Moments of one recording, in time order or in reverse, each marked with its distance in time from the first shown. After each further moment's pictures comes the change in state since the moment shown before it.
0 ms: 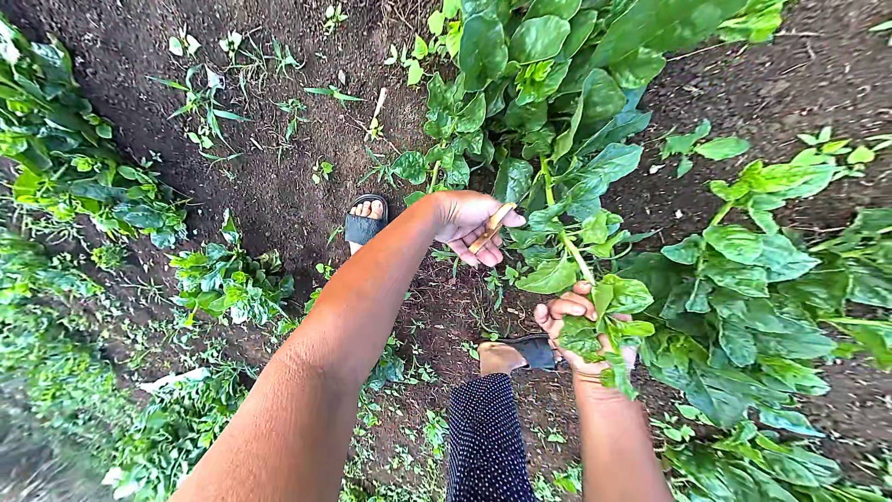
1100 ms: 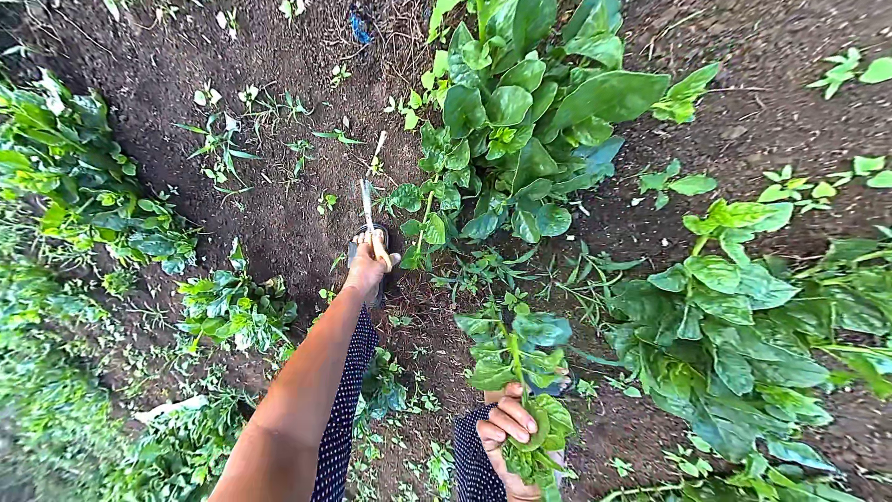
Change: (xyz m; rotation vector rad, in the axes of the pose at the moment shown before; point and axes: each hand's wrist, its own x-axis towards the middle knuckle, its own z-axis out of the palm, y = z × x) left_hand 0.008 -0.155 -0.049 -0.329 0.942 0.219; right_hand -0.077 0.123 0.015 0.515 0.144 -0.101
